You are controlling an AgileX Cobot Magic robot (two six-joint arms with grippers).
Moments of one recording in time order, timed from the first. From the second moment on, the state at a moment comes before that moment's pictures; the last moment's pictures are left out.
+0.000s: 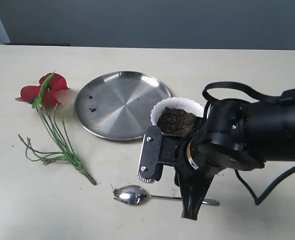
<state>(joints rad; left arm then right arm) 0.05 0.01 0.00 0.08 0.24 0.01 1.04 1.66 -0.79 -0.35 0.54 -0.24</state>
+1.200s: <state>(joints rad) 0.05 0.01 0.00 0.08 0.24 0.01 1.04 1.82 -0.81 -0.11 0.62 -0.42</state>
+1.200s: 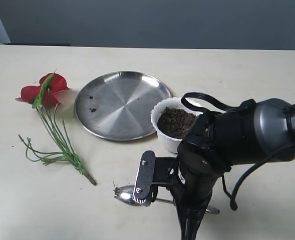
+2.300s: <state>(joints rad) 0.05 0.01 0.00 0.08 0.24 0.01 1.04 1.30 -0.85 -0.74 0.83 -0.32</state>
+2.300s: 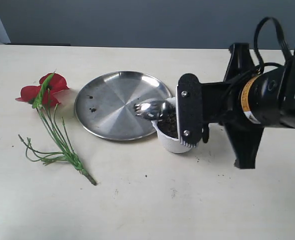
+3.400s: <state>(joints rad) 0.05 0.01 0.00 0.08 0.24 0.01 1.04 1.61 -0.85 -1.20 1.09 -0.35</state>
